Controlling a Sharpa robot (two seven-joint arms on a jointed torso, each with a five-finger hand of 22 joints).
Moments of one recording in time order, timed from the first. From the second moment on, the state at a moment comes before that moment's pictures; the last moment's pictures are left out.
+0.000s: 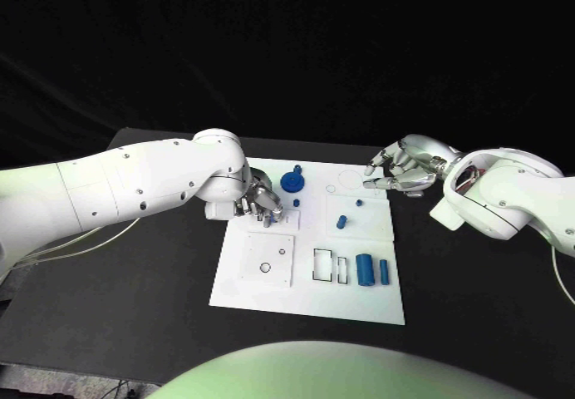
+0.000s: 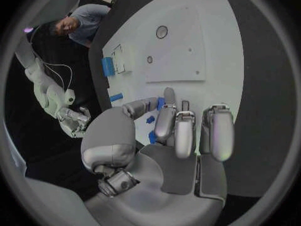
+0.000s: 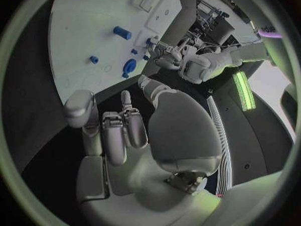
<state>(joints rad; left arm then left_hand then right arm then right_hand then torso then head) 1.30 -0.67 -0.11 1.39 -0.87 0.35 -0.67 0.82 -0.05 0.86 0.04 0.30 0.84 0.07 0.83 0.63 1.43 -0.03 1.33 1.23 1.47 -0.07 1.57 1.31 0.05 1.47 0.04 1.46 1.31 1.34 -0.89 -0.16 1.61 -0.94 -0.24 -0.14 1.23 -0.19 0.43 0.13 0.11 0.84 0.13 0.29 0.53 1.44 0.05 1.42 1.31 1.47 -0.01 1.57 1.31 0.11 1.35 0.09 1.05 1.16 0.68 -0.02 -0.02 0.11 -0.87</state>
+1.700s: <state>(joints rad) 1.30 -0.70 -0.09 1.41 -0.83 0.36 -0.68 0.81 -0.05 0.86 0.04 0.31 0.85 0.07 0.83 0.63 1.43 -0.03 1.34 1.23 1.47 -0.07 1.57 1.31 0.05 1.47 0.04 1.46 1.31 1.34 -0.89 -0.16 1.60 -0.94 -0.23 -0.14 1.23 -0.19 0.43 0.13 0.11 0.84 0.13 0.29 0.53 1.44 0.05 1.42 1.31 1.47 -0.01 1.57 1.31 0.11 1.35 0.09 1.05 1.16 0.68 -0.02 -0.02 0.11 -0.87</state>
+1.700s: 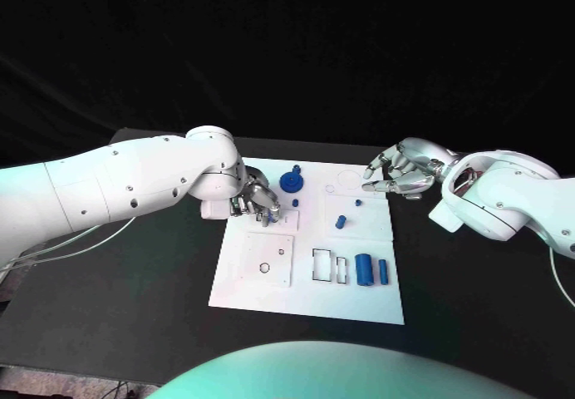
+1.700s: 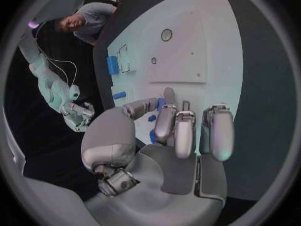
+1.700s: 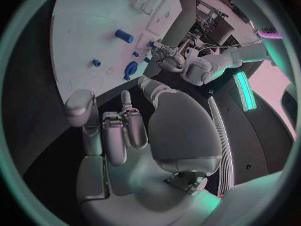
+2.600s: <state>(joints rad) 1.34 -0.65 -0.09 1.32 -0.67 0.51 -0.68 0.82 -0.05 0.85 0.03 0.37 0.86 0.08 0.84 0.65 1.43 -0.03 1.34 1.23 1.47 -0.07 1.57 1.31 0.05 1.47 0.04 1.46 1.31 1.34 -0.89 -0.16 1.60 -0.94 -0.23 -0.14 1.23 -0.19 0.43 0.13 0.11 0.84 0.13 0.29 0.53 1.44 0.05 1.42 1.31 1.47 -0.01 1.57 1.31 0.11 1.35 0.09 1.05 1.16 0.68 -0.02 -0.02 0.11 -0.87</state>
